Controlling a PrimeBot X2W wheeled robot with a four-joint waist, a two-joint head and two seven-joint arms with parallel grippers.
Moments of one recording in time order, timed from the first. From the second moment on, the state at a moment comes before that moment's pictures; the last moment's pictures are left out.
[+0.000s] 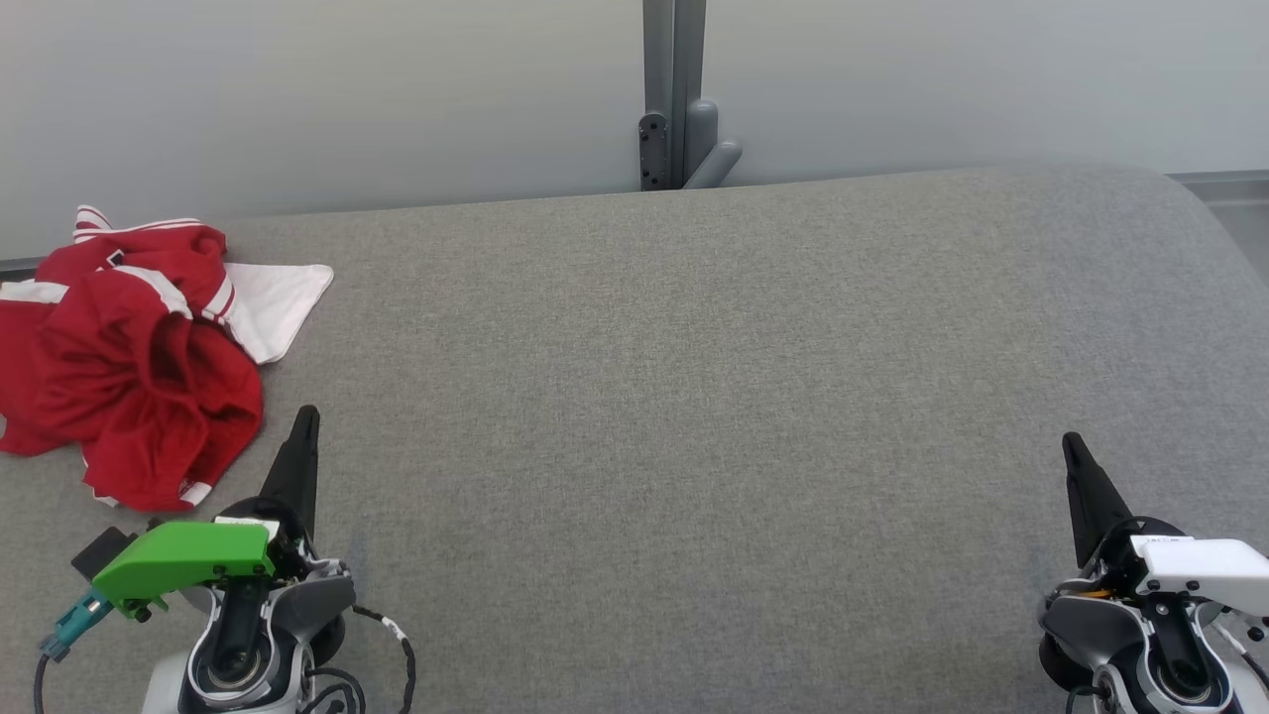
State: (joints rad) left arm -0.25 0.05 0.07 0.39 -1.61 -0.13 0.15; right arm -0.09 -0.05 -0.16 0.24 1.61 0.13 0.07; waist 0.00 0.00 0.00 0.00
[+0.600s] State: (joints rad) left arm -0.25 0.05 0.07 0.39 -1.61 -0.13 0.15; right arm -0.09 -0.05 -0.16 0.24 1.61 0.13 0.07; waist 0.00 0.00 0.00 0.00
